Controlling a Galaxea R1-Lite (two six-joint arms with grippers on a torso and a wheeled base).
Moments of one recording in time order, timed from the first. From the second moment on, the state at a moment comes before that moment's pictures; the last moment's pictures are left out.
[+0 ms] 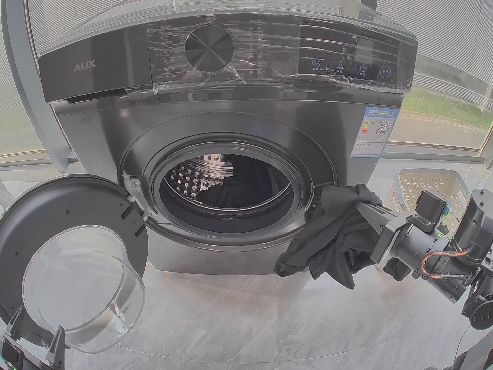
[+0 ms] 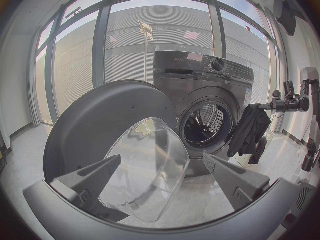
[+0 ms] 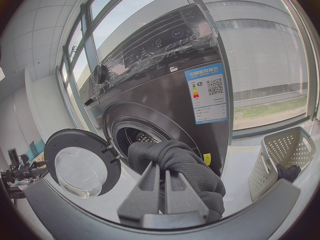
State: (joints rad) left arm 0.00 0.02 -0.02 0.00 0.01 -0.02; right arm 0.70 1.51 -0.37 -1.14 -0.21 0.17
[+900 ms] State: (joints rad) left arm 0.00 0.02 -0.02 -0.01 0.01 -0.01; right arm 0.76 1.51 -0.34 -1.14 -0.20 0.18
